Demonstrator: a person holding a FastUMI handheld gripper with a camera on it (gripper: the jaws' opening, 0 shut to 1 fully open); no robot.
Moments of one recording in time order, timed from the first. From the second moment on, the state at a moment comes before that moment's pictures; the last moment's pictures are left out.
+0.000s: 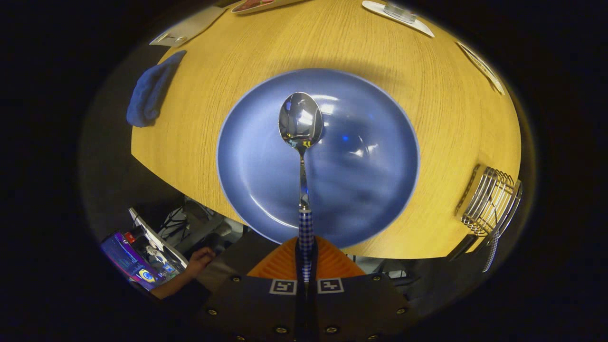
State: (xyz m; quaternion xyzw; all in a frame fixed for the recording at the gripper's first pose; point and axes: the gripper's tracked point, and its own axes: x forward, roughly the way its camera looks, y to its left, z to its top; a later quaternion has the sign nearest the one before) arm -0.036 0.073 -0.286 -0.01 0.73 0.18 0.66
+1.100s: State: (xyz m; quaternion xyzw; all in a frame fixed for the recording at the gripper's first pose) arm -0.102 -0.116 -0.211 0.02 0.79 0.13 0.60
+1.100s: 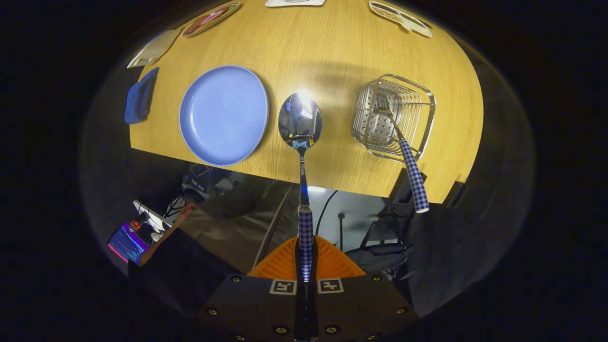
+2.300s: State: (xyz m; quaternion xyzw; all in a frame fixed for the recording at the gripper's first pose) arm -0.069 -0.170 -0.214 0.07 0.83 0.07 0.55
